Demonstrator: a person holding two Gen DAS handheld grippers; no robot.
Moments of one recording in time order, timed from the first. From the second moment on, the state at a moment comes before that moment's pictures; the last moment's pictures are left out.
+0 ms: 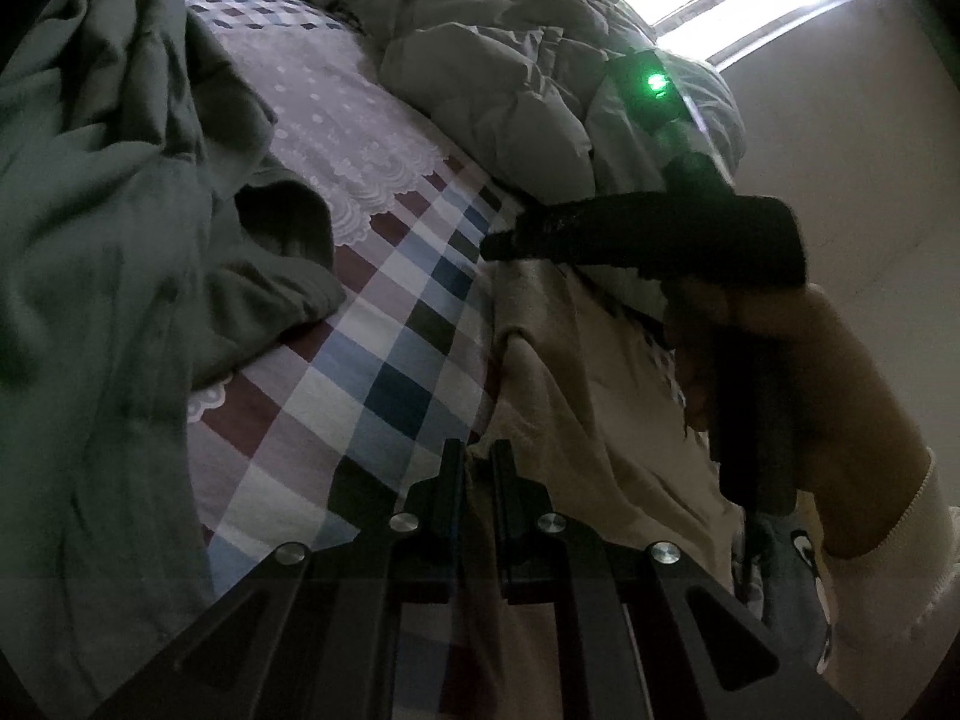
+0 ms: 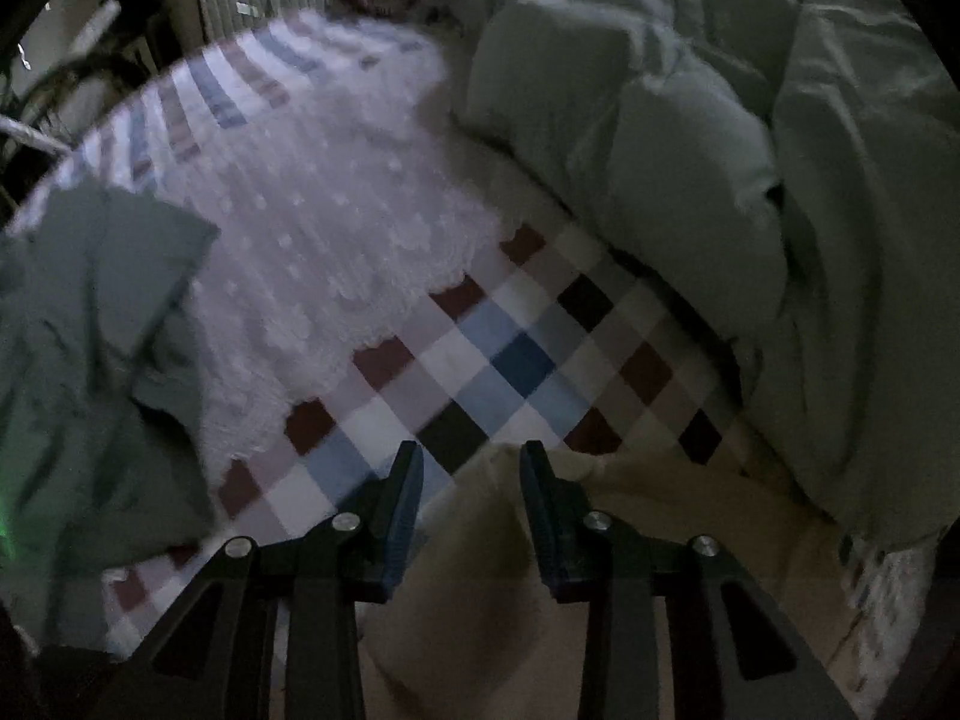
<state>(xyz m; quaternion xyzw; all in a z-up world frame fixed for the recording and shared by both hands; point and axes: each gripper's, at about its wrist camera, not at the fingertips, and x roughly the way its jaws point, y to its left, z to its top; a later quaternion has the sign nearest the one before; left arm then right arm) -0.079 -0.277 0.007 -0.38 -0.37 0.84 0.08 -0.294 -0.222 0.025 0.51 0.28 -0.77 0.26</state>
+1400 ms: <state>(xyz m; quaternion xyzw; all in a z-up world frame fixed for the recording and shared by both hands) -0.036 -0.302 0.045 -0.27 -0.37 0.89 0.04 -0.171 -0.010 0.158 0.33 0.02 -0.92 0.22</state>
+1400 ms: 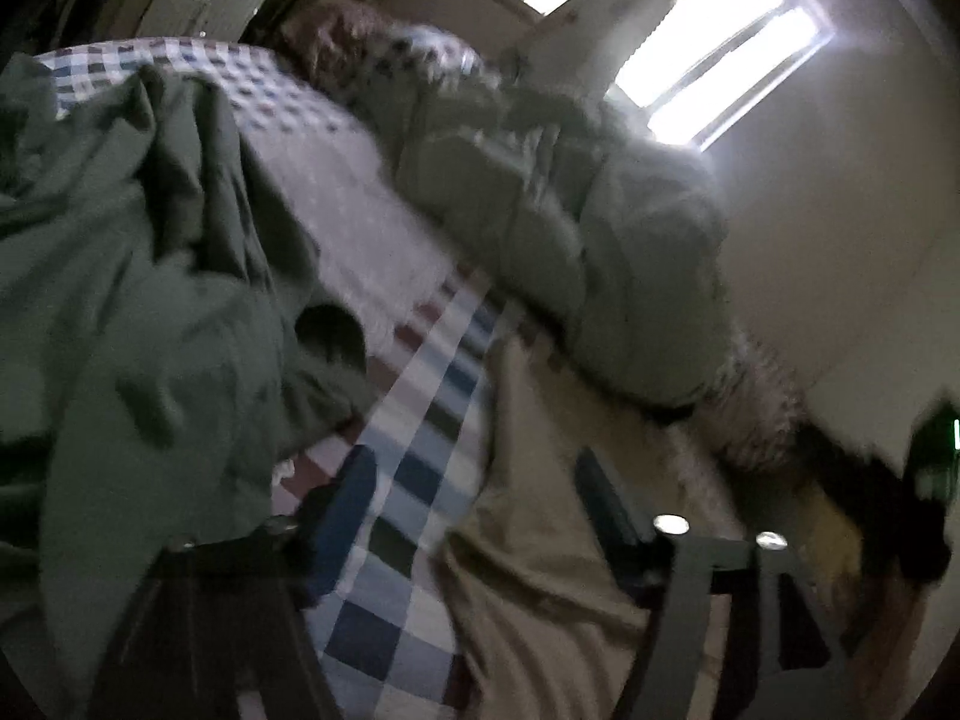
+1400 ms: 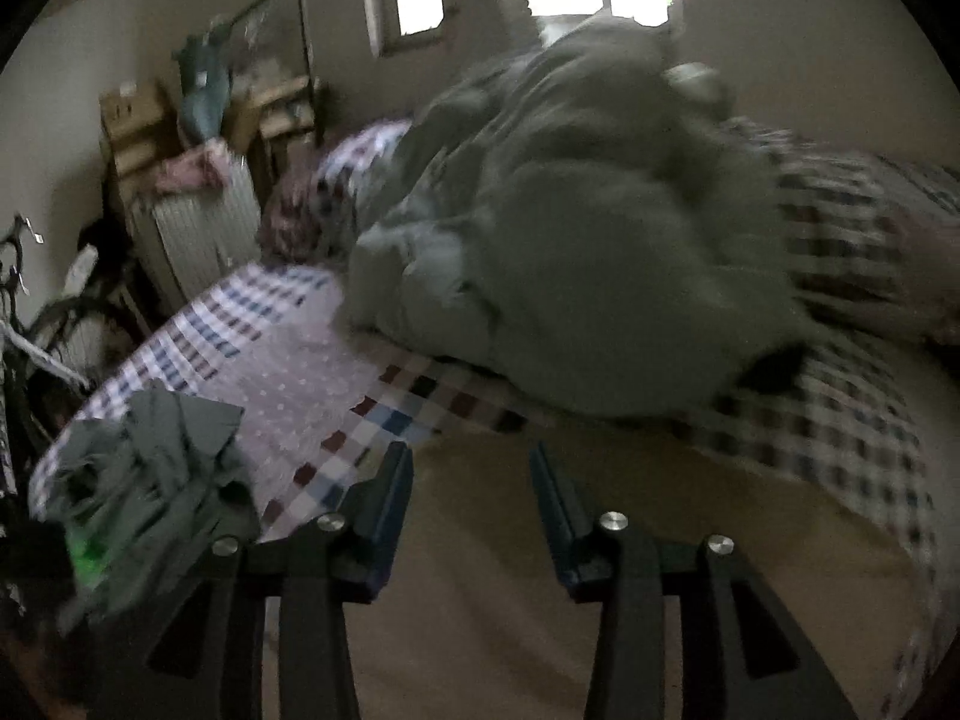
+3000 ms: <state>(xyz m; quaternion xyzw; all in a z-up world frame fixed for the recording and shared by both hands) 0.237 -0.256 0.009 -0.37 -0.31 0.88 -0.01 0.234 0.150 0.106 0.23 -0.05 -0.95 0.21</state>
